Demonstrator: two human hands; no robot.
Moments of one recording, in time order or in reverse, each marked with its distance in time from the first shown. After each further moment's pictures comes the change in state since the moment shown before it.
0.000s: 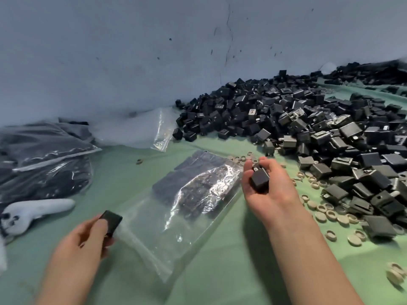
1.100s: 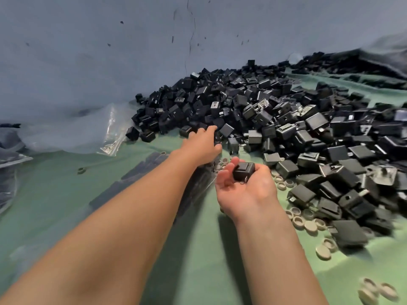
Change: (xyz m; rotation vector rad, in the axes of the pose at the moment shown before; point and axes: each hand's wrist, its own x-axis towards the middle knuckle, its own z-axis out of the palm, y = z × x) left_hand 0.068 0.144 0.327 0.817 -0.646 0.735; right_hand 0.048 -0.031 -0.008 0.140 0.079 0.031
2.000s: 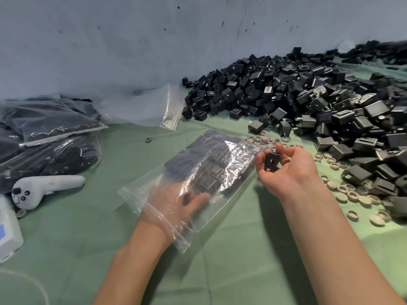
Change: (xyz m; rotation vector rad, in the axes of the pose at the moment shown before) left_hand -0.265 -0.117 -0.004 -0.263 0.234 -0.140; right_hand -0.029 0.046 -0.003 -0.226 0.021 -0.122
